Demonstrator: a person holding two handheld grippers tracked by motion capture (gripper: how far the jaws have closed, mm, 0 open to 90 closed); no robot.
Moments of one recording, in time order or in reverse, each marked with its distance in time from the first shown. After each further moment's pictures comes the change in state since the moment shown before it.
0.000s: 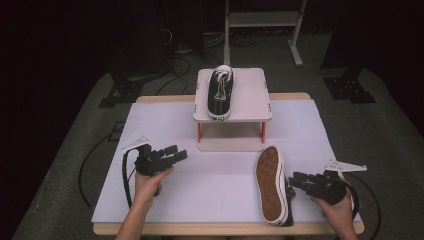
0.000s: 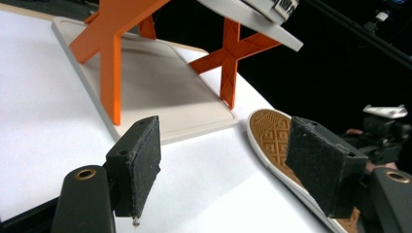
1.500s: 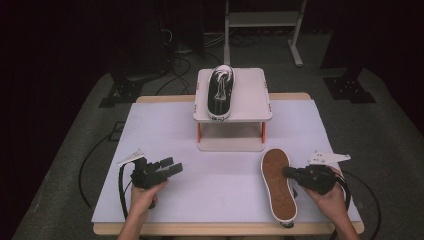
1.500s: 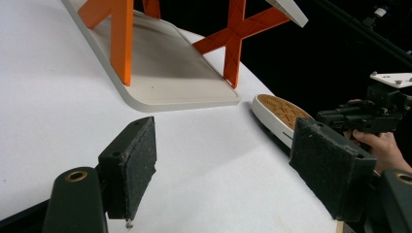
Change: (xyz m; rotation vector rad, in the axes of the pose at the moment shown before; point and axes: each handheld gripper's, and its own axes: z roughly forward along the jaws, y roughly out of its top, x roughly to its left) left arm 0.011 -0.034 -0.016 0.003 -0.013 -0.031; right arm 0.016 0.030 0.022 0.110 -0.089 -0.222
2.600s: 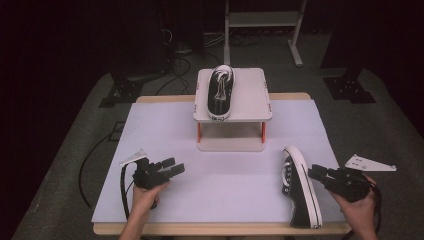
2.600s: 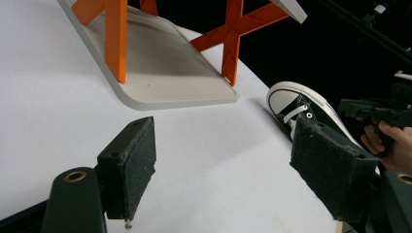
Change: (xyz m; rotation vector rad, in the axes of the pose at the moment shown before) left arm -0.002 -0.001 0.005 0.006 -0.007 0.000; right arm -0.011 -0.018 -0.066 -0.142 -0.093 0.129
